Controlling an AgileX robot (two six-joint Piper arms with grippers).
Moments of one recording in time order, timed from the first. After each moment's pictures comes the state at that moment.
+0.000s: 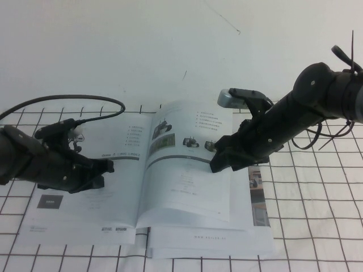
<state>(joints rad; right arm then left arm) 0.36 2.07 -1.49 0.69 0.86 -0.43 -0.07 1.85 -0.99 -0.85 0.42 0.54</state>
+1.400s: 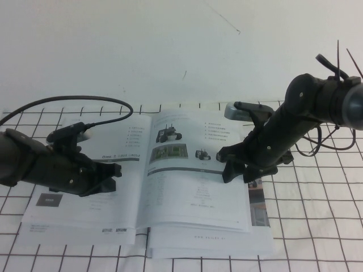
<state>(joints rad) 0.36 2.14 -1.52 0.49 0.87 -0.15 -0.08 1.88 -0.99 -1.00 0.49 0.72</state>
